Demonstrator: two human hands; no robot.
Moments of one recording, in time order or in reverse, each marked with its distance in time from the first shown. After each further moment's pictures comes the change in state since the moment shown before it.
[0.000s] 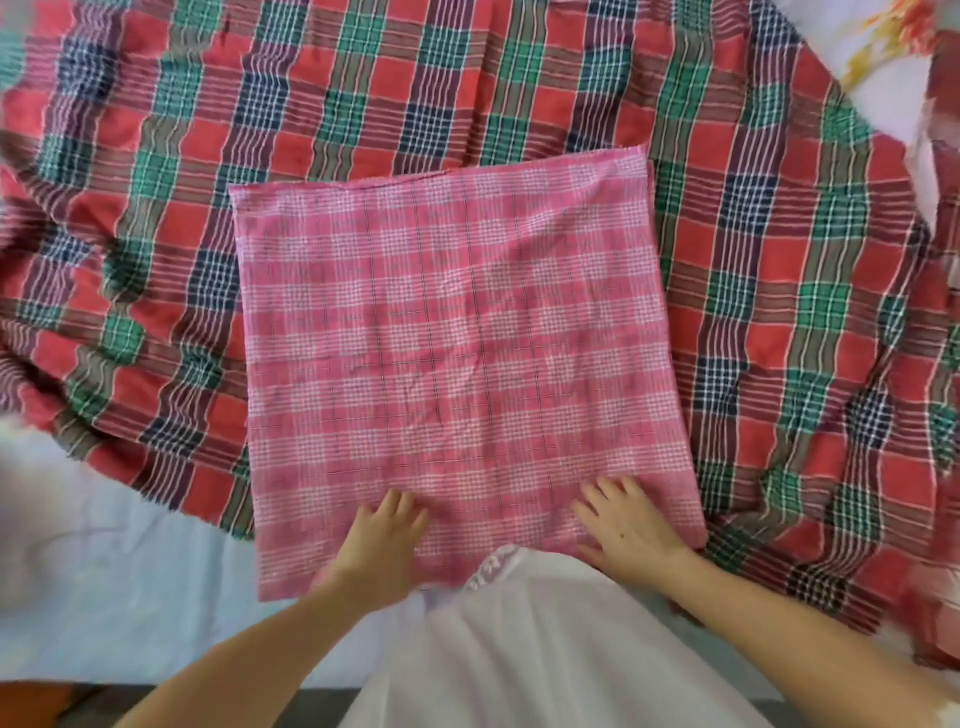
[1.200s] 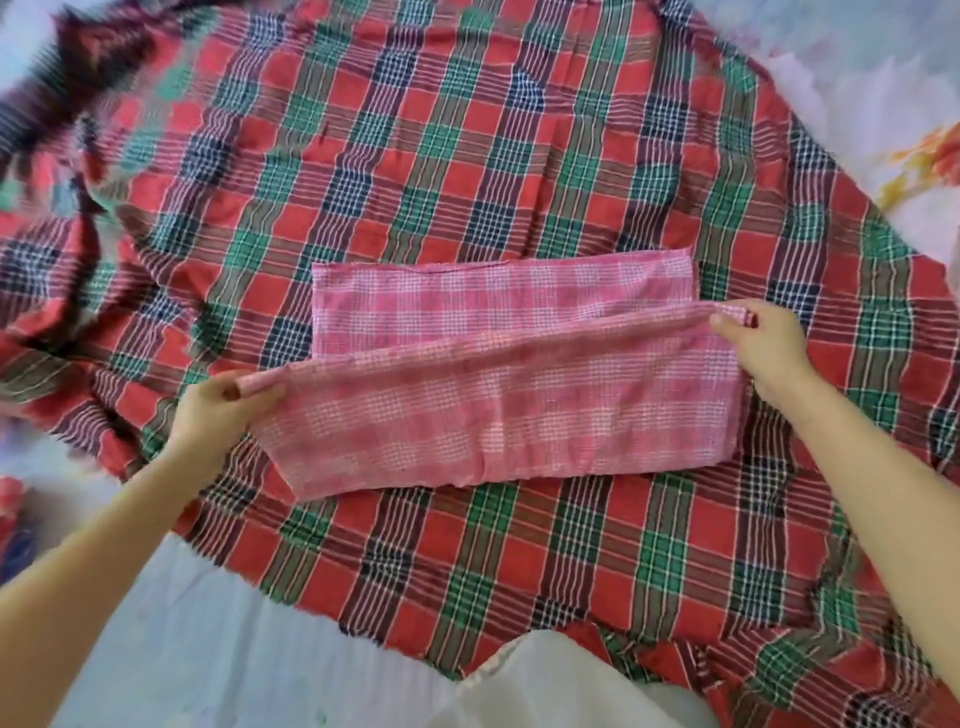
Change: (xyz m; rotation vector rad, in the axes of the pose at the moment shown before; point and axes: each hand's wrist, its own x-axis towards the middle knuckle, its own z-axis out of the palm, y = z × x) left_hand -0.024 -0.214 -0.150 -1.269 0.676 -0.765; right_hand 0.097 0.193 -0.193 1.314 0.707 0.750
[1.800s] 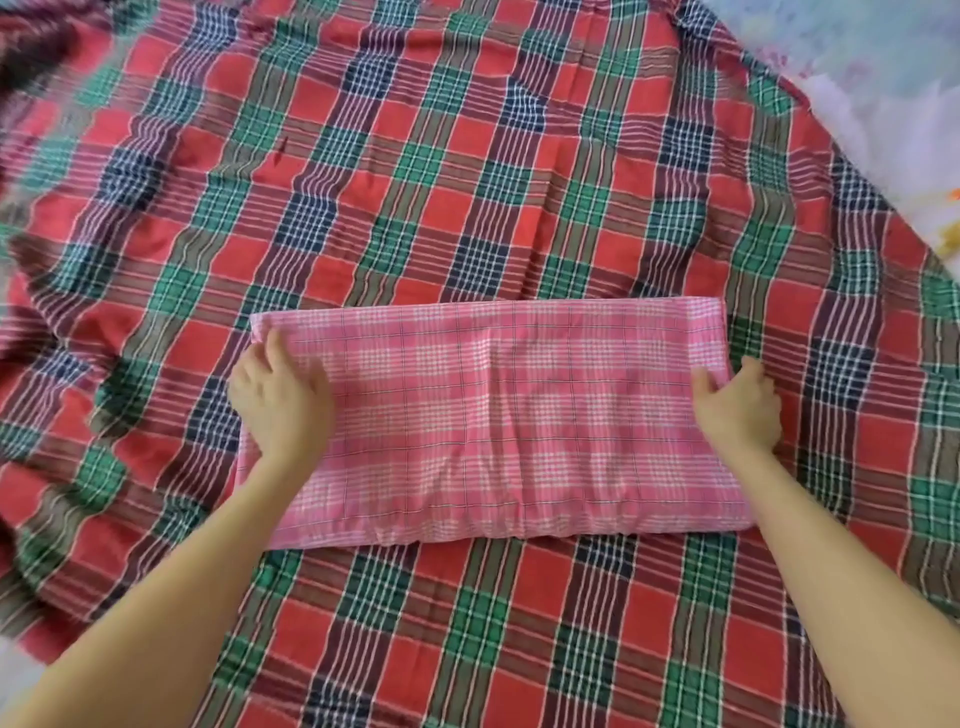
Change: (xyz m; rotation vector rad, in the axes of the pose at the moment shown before) left_hand 0.116 0.022 0.142 0.521 0.386 0.159; right_hand 0.072 0.038 0.078 -0.564 0.191 0.166
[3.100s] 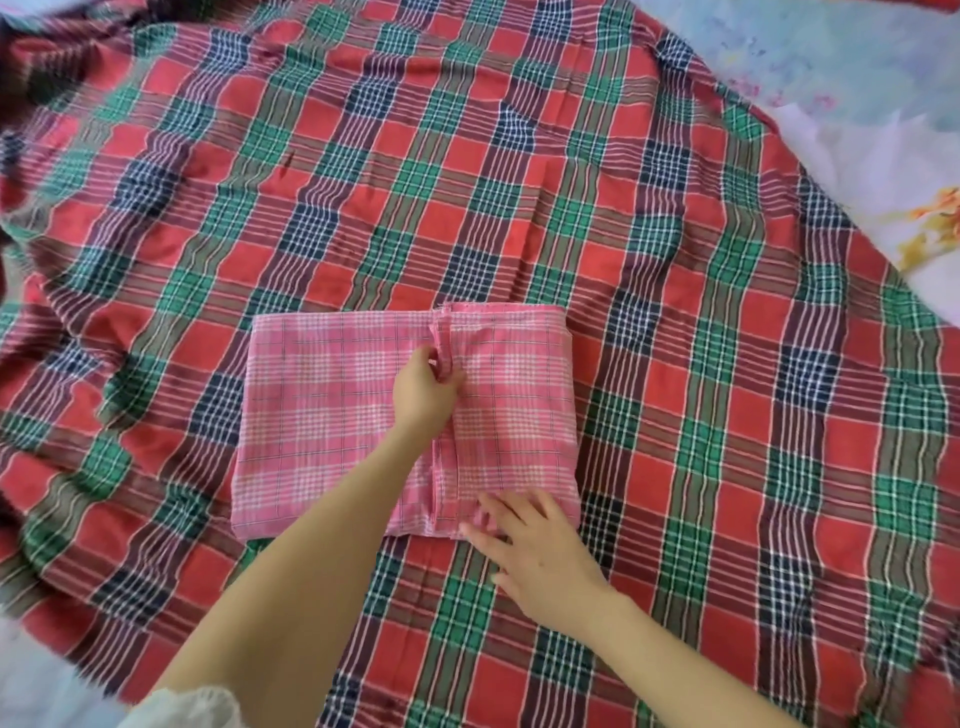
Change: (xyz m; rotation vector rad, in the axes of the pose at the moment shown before) left_hand -0.048 0.108 0.024 -0.526 -0.466 -0.043; right_hand -0.191 -0.010 0.041 -0.487 -0.390 -1.313
